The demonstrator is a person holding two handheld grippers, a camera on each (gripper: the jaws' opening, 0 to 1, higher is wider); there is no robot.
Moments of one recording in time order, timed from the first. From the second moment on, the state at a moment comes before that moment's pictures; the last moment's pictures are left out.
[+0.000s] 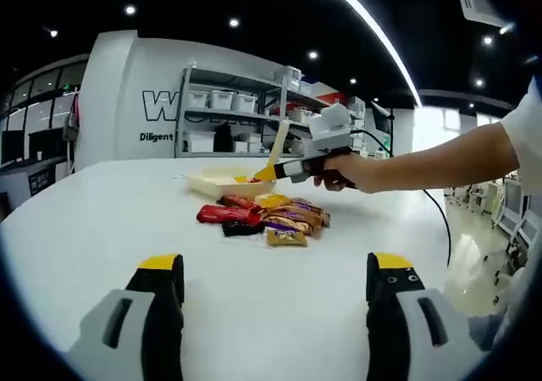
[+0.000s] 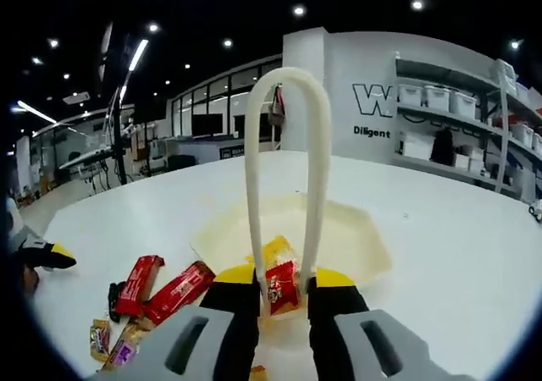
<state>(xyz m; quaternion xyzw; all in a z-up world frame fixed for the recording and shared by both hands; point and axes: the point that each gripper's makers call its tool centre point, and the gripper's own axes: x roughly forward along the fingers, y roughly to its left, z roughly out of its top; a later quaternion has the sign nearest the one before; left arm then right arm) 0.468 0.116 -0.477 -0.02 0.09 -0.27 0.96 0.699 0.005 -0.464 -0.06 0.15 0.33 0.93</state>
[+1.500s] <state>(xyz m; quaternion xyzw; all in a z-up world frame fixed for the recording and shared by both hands) 0.468 0.114 -0.471 -0.02 0.07 -0.28 0.96 0.691 -0.018 -0.434 -0.07 0.12 0.34 0.93</state>
